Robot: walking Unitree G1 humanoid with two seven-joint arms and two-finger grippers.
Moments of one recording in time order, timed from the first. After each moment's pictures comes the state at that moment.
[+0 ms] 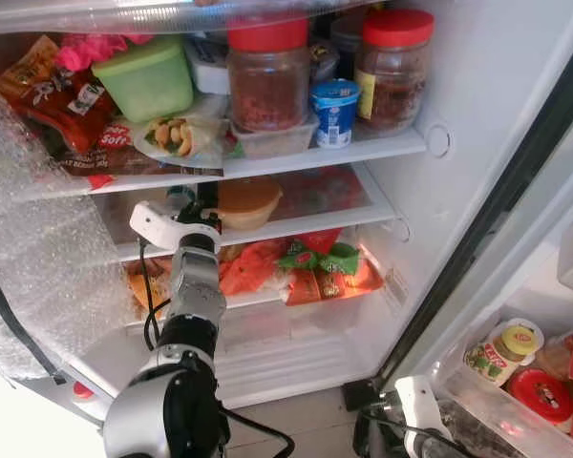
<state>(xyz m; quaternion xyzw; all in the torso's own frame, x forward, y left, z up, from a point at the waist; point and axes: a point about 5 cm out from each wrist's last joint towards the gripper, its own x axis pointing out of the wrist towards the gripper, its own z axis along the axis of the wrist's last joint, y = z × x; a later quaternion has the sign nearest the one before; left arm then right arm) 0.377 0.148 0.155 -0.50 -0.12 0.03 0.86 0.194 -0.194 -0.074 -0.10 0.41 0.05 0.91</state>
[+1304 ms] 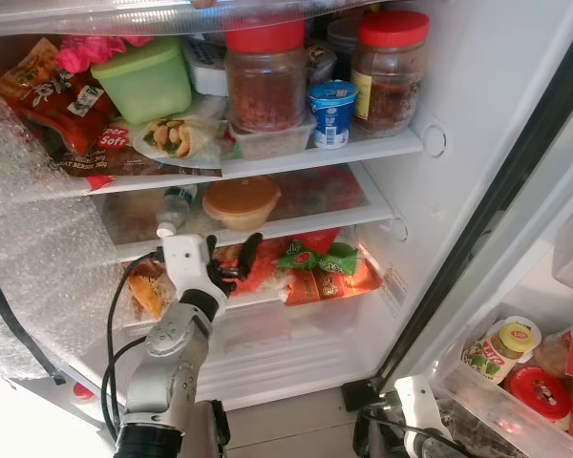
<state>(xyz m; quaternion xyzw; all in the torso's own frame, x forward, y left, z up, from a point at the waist) 0.306 0.118 0.133 -0.11 -0.02 -0.13 0.99 0.194 -0.194 -0.074 -0.10 0.41 0.05 0.91</state>
